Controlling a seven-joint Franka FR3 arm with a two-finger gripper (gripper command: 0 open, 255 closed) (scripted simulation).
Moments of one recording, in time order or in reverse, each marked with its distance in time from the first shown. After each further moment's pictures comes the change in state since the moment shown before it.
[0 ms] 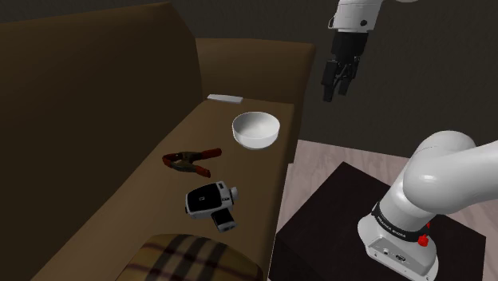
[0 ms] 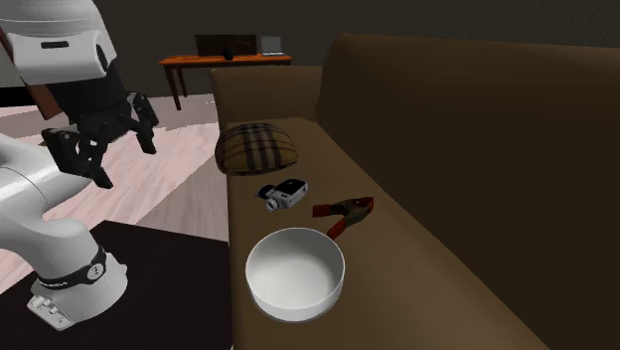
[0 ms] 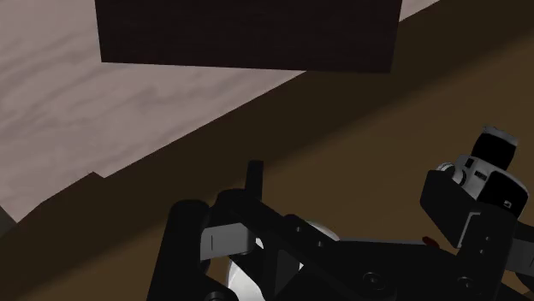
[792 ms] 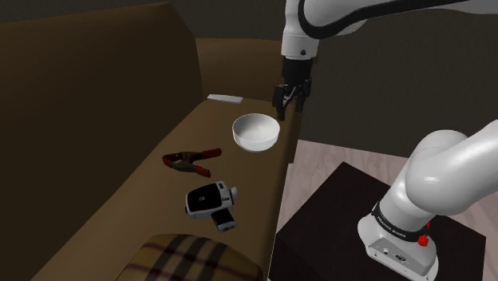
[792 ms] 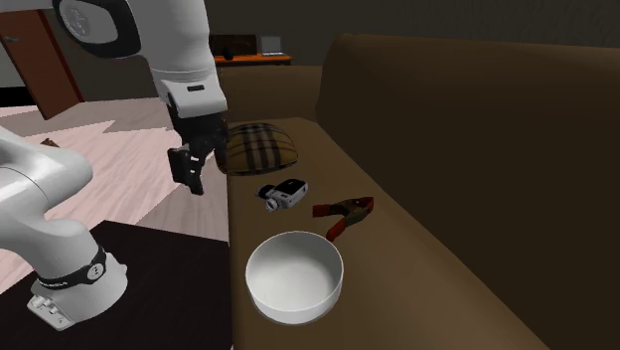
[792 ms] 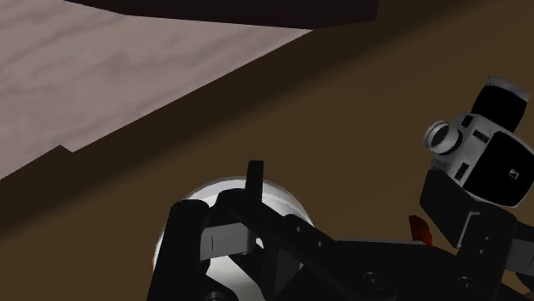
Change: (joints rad) arm 0.060 0.267 0.154 0.026 0.075 0.268 0.122
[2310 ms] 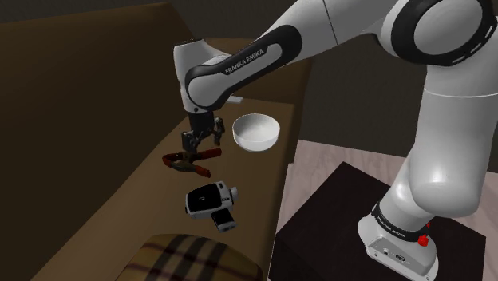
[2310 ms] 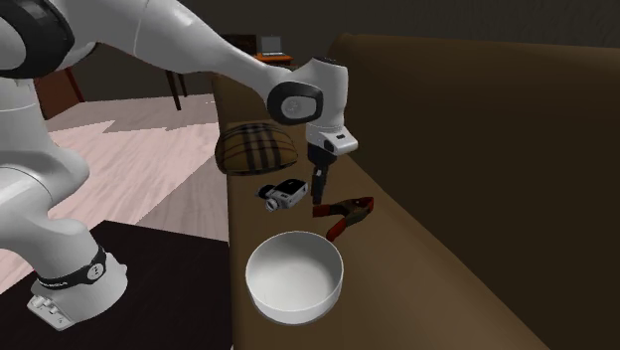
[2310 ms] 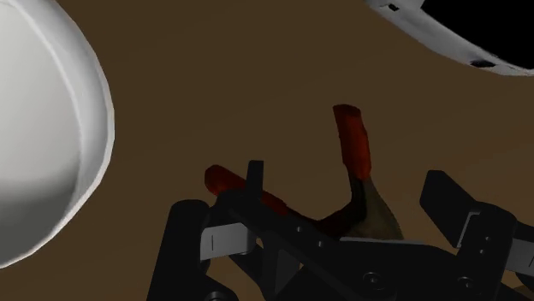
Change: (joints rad) arm 0.132 0.840 0.202 0.541 -0.209 0.319 0.358
